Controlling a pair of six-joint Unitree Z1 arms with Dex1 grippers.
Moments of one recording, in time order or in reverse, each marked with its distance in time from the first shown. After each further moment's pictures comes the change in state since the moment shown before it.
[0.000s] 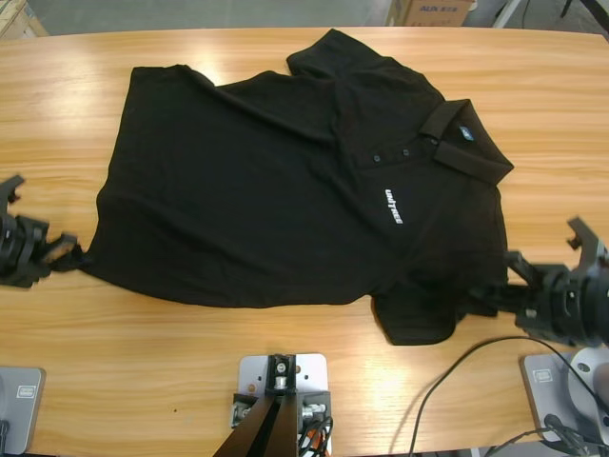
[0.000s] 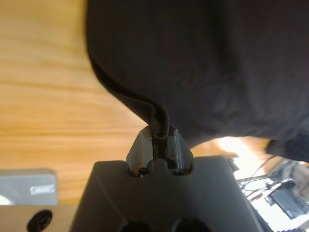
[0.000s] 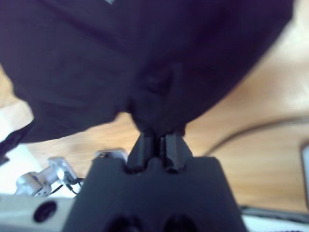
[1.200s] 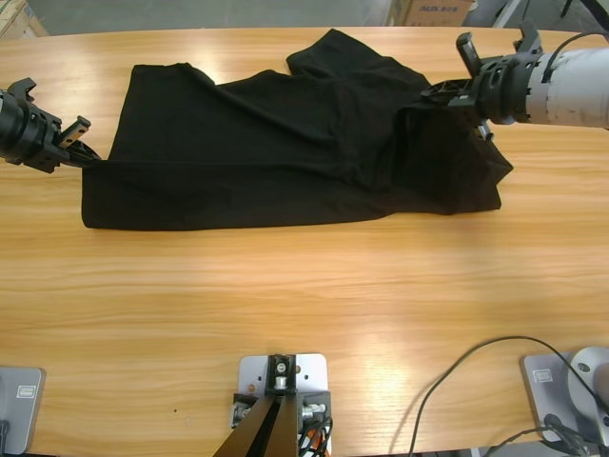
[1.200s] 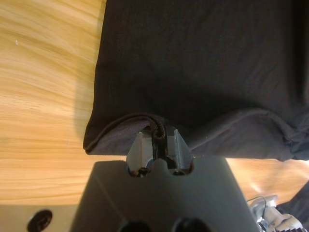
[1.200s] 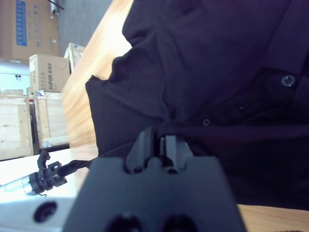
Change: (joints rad) arm 0 0.290 0.280 -0.285 -0.033 0.000 0.221; arm 1 -0.623 0.445 -0.186 -0.609 0.248 -0.516
